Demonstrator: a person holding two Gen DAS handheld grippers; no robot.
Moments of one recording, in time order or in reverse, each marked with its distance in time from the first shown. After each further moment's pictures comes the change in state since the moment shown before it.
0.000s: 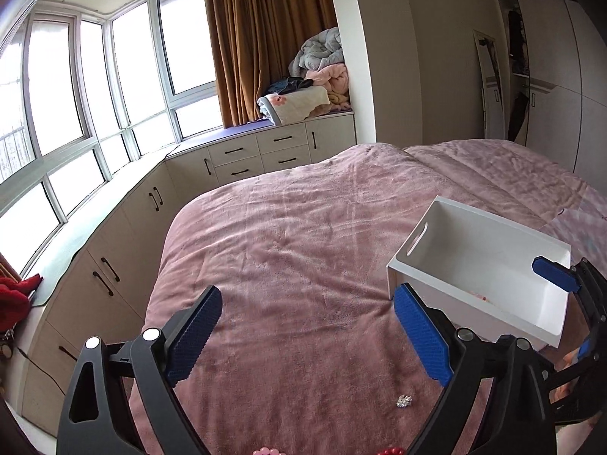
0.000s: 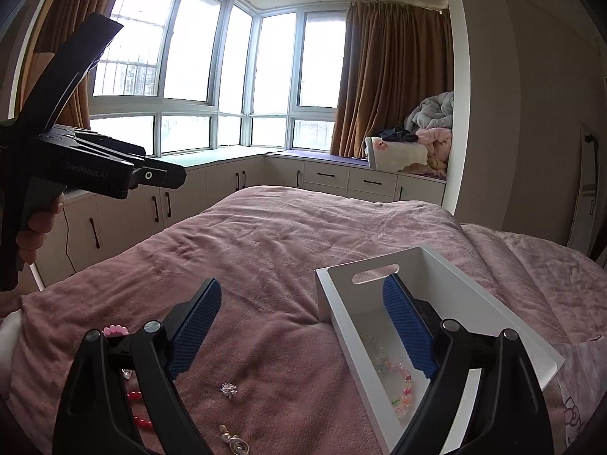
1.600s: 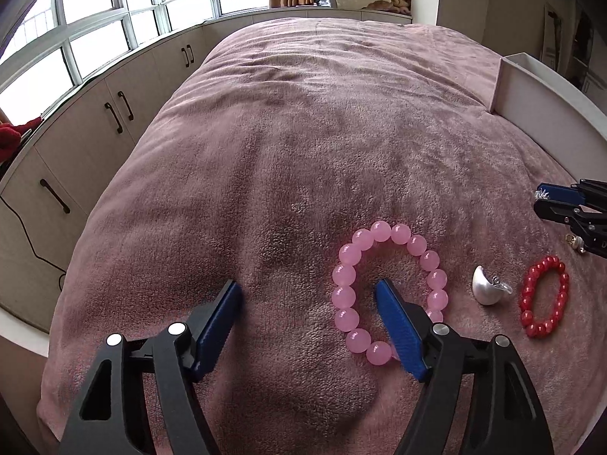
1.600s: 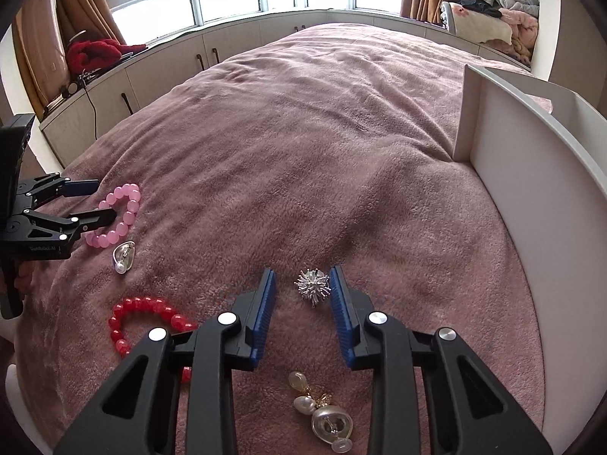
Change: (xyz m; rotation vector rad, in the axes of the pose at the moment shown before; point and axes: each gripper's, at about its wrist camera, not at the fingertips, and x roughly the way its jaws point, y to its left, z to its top) left arm 0.074 0.095 -0.249 -0.190 0.379 0.022; right arm 0.125 0.066 -0.103 -0.017 0.549 0.232
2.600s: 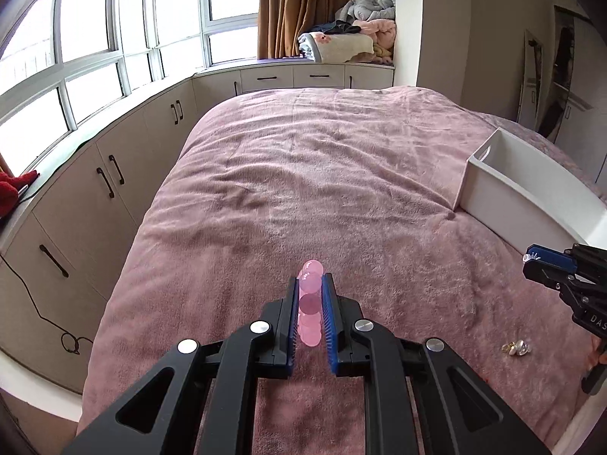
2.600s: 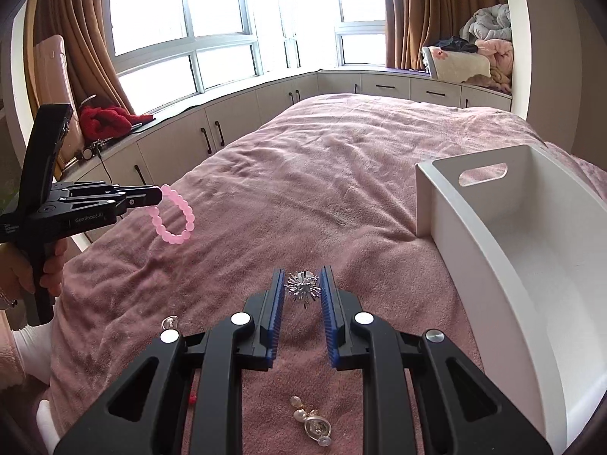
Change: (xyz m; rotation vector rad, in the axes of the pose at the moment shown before) left arm -0.063 -0.035 0.101 0.017 -0.198 -0.042; right arm -0.084 -0.016 0.026 0.063 -0.256 0.028
